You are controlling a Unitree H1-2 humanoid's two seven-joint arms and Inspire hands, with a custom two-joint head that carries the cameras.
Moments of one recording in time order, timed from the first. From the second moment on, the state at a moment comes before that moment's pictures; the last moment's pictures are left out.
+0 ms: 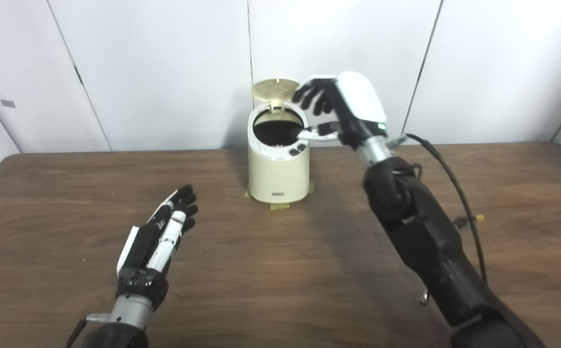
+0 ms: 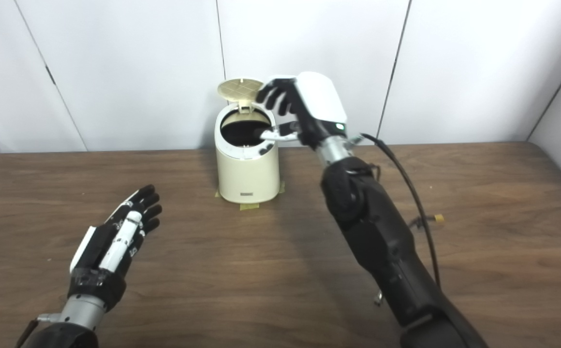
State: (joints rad) left arm 0.02 0.11 0.00 -0.49 -0.18 0.48 0.02; right arm -0.64 -0.14 0.19 0.21 -0.63 0.02 -0.19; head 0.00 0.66
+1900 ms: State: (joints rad) left arm -0.95 0.35 -0.44 0.26 0.25 0.45 -0.32; right arm -0.09 0.02 -0.06 -0.31 0.10 0.48 0.04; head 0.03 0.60
